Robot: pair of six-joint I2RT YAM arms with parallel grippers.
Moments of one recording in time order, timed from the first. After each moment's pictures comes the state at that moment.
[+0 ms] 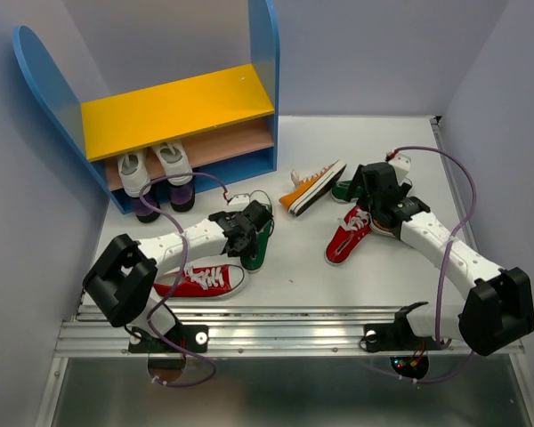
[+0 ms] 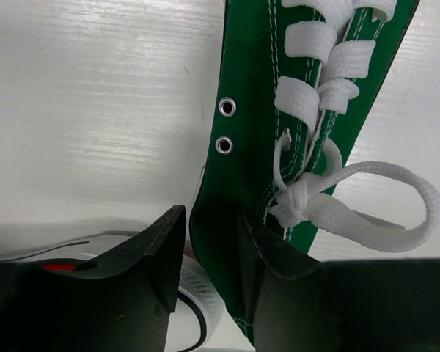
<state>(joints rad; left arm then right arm) -0.82 1.49 0.90 -0.60 -0.36 -0.87 0.38 1.26 0.92 -0.38 0.49 0.63</state>
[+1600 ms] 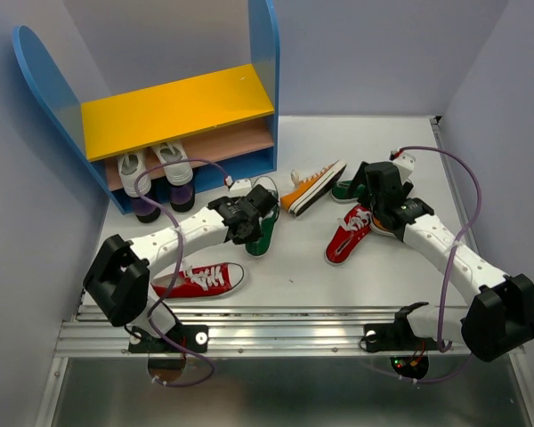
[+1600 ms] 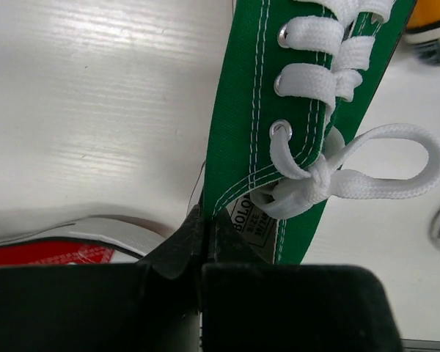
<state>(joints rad) -0.82 1.49 1.07 -0.75 -0.39 -0.92 0.38 1.22 0.91 -0.36 0.49 0.66</state>
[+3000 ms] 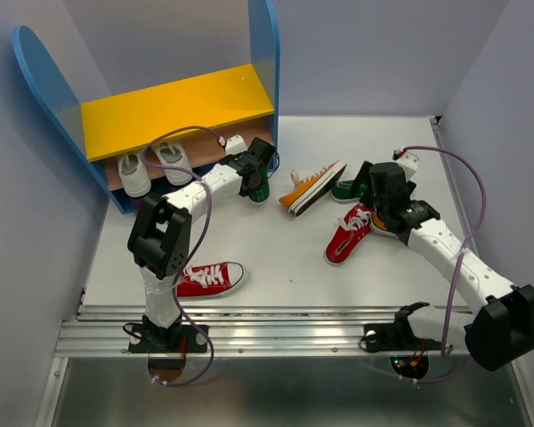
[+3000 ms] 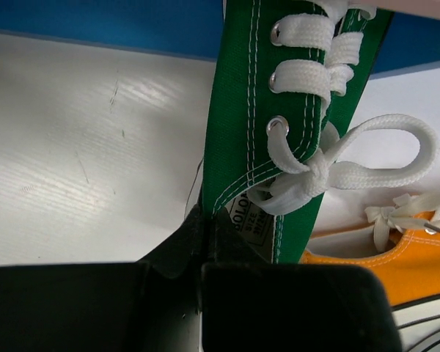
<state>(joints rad) -0.59 1.88 1.49 -0.62 -0.48 -0.96 0.38 1.17 0.91 -0.38 0.47 0.65</state>
